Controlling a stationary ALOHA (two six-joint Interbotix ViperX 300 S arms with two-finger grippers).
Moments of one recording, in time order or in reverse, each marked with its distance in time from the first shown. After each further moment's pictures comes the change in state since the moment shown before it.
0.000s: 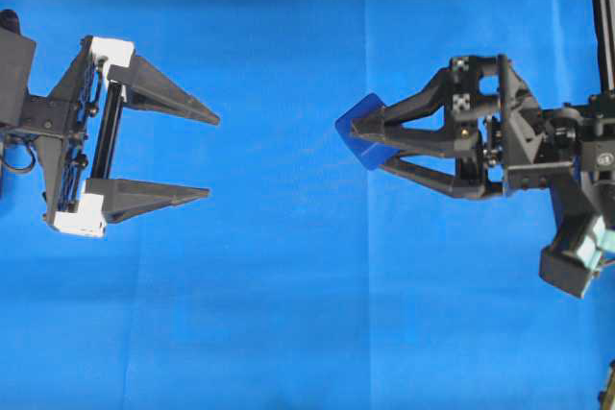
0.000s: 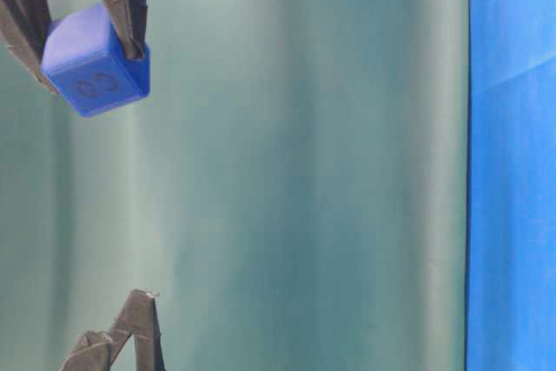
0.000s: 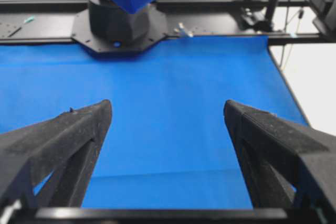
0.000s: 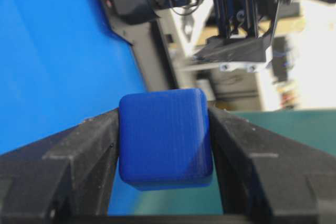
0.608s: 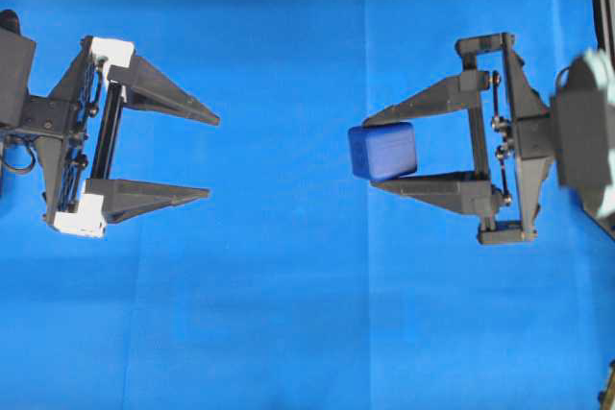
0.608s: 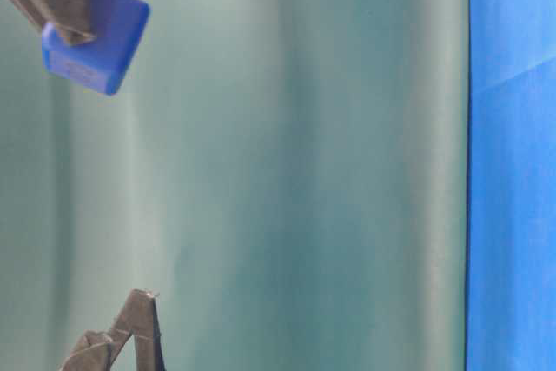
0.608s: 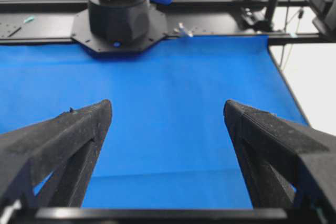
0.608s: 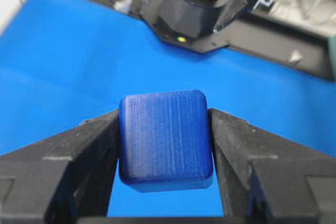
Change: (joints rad) left arm 0.000 0.002 0.000 0.002 0.000 0.000; right arm 0.000 -0.025 -0.002 0.172 -0.009 0.838
